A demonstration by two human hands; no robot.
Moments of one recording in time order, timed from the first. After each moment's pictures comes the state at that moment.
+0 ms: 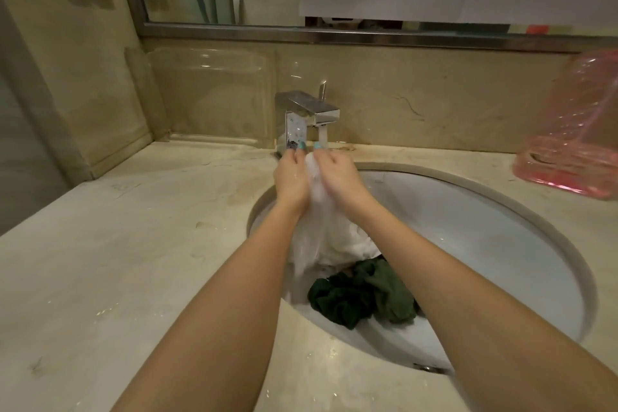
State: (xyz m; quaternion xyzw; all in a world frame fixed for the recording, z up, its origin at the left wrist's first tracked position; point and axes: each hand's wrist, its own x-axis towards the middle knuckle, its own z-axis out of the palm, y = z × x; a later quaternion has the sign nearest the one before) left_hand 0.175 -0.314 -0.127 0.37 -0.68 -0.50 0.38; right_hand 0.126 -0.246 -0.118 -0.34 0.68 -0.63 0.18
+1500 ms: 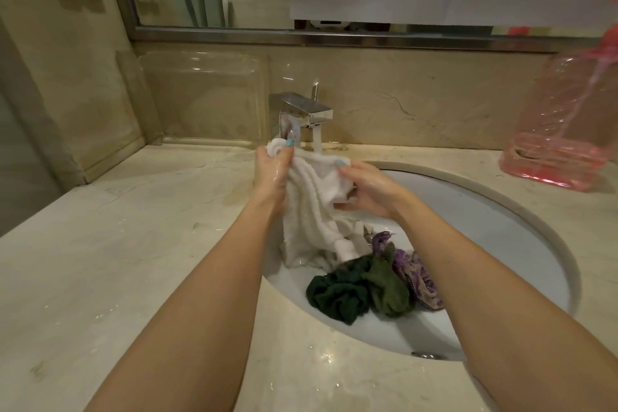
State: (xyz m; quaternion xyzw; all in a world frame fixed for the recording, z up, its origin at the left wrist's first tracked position) left_hand 0.200 -0.319 -0.117 0.27 -0.53 -0.68 0.42; right_hand 0.080 -0.196 -0.117 -0.33 0.61 -0.60 0.40
